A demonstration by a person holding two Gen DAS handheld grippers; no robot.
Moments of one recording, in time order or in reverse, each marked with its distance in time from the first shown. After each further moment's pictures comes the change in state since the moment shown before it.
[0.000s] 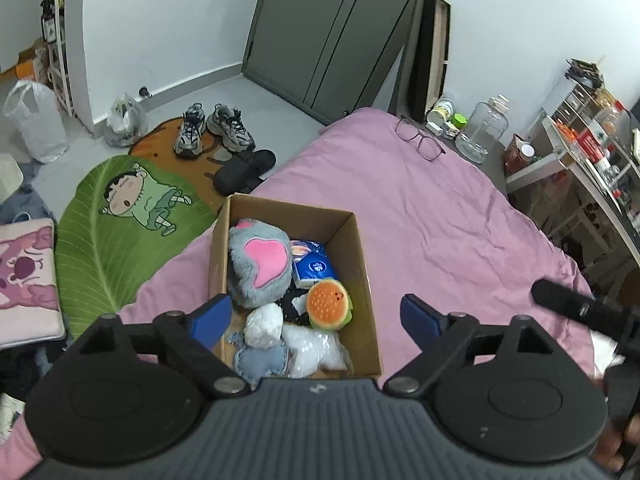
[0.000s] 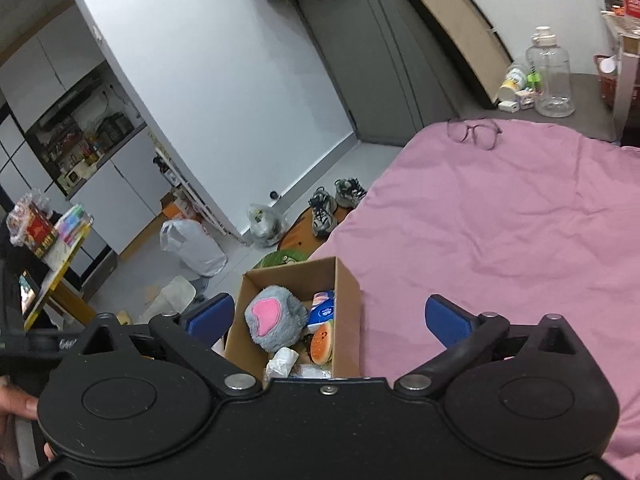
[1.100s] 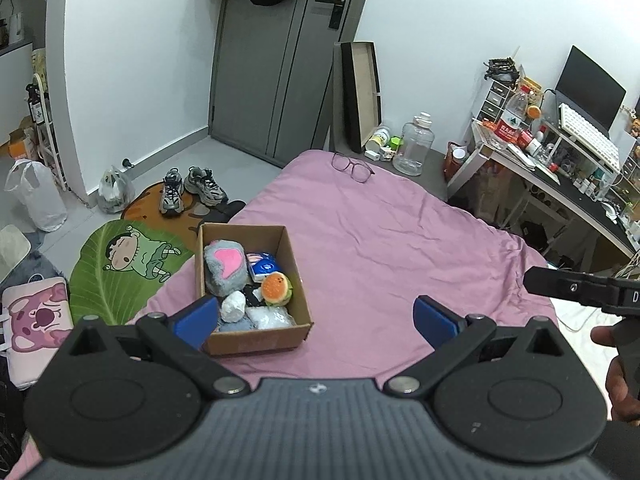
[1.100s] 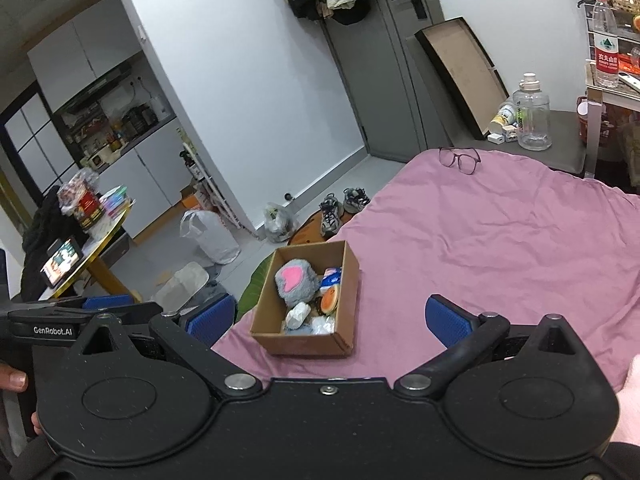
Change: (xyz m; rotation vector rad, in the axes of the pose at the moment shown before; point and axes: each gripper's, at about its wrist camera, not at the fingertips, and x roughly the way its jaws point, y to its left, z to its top) left arm -0.146 -0.077 -0.069 0.162 -0.149 -0.034; right arm -0.149 0.021 -0.025 -0.100 -0.012 0.011
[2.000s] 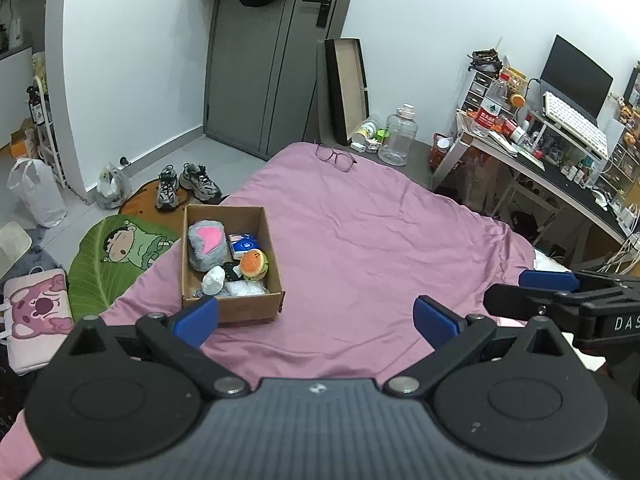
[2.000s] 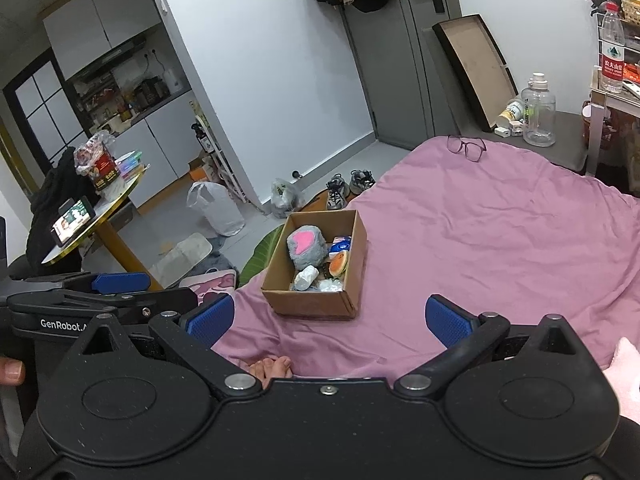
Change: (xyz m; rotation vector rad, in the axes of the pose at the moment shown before) left arm -0.028 -0.044 -0.035 0.021 -0.004 0.004; right arm -0.033 0.022 -0.030 -0.065 0.044 -0.006
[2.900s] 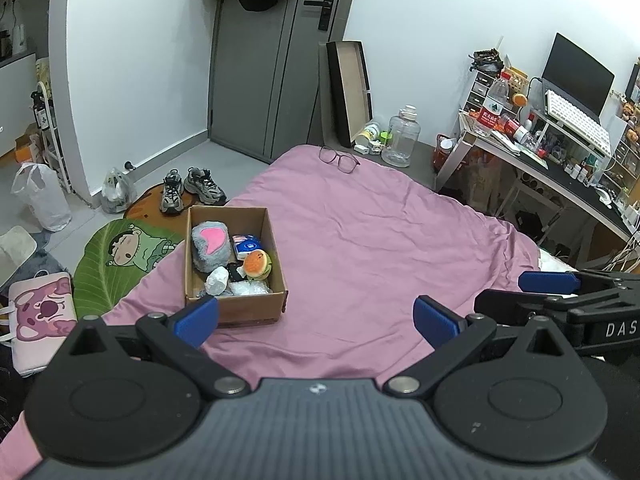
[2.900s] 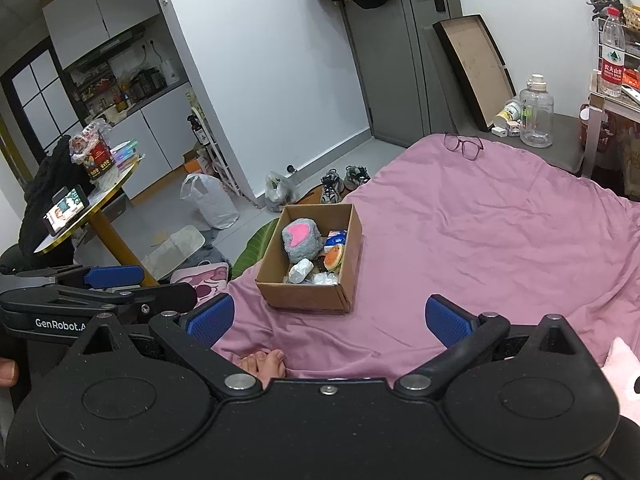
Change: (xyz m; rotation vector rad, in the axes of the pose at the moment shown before) left arm 0.000 0.000 -0.008 0.001 -0.012 0.017; right arm 0.002 0.006 -0.007 -0.024 0.011 -0.023
